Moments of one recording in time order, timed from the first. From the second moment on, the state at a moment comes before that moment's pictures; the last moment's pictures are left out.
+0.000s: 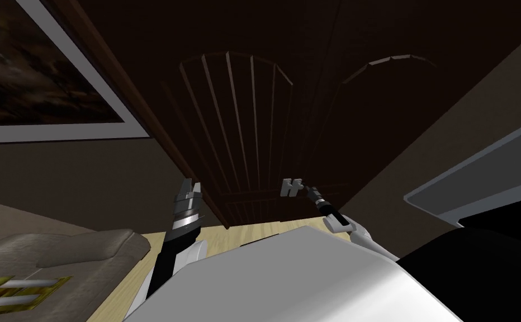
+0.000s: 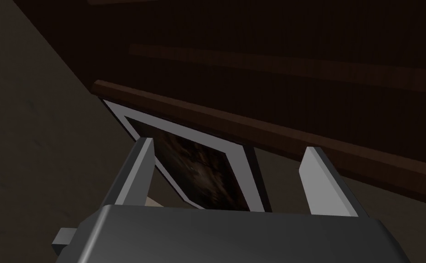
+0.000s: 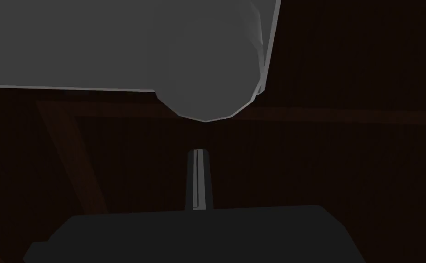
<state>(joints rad) 0.25 -0.65 0.06 -1.18 -0.49 -0.56 -0.22</state>
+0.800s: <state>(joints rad) 0.31 -0.67 0.11 -1.26 -0.50 -0.60 -0.22</state>
